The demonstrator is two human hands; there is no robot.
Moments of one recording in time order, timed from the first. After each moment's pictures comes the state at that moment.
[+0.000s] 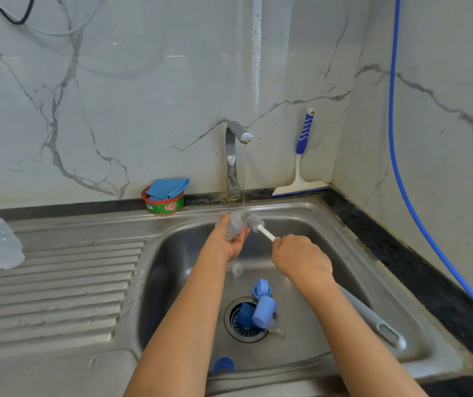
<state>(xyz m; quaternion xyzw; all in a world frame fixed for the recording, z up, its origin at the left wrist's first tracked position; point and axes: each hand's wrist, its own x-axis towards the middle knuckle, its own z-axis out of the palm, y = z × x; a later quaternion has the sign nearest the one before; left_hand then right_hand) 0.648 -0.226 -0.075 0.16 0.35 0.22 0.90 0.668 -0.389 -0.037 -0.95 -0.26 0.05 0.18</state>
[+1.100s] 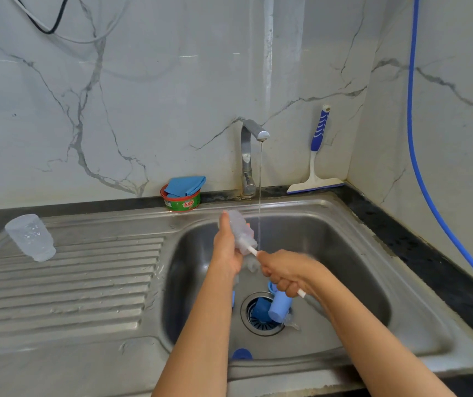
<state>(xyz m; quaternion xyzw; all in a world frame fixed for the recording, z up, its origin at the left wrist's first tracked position) 0.606 -0.240 -0.081 0.31 0.30 0.30 0.85 0.651 -0.368 -0.052 -0.78 -0.25 0.46 0.34</state>
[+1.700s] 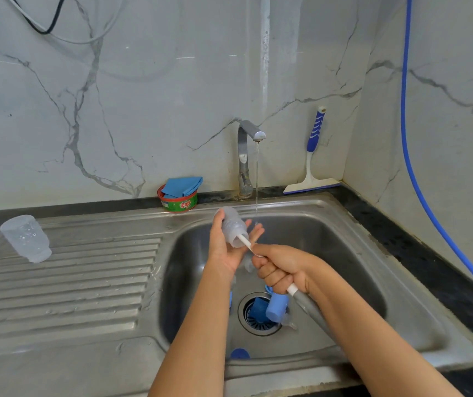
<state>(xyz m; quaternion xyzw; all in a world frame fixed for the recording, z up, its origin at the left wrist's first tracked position) 0.605 -0.237 -0.078 0.19 0.19 0.26 0.93 0.656 -0.366 -0.050 -0.64 -0.20 0.59 0.45</state>
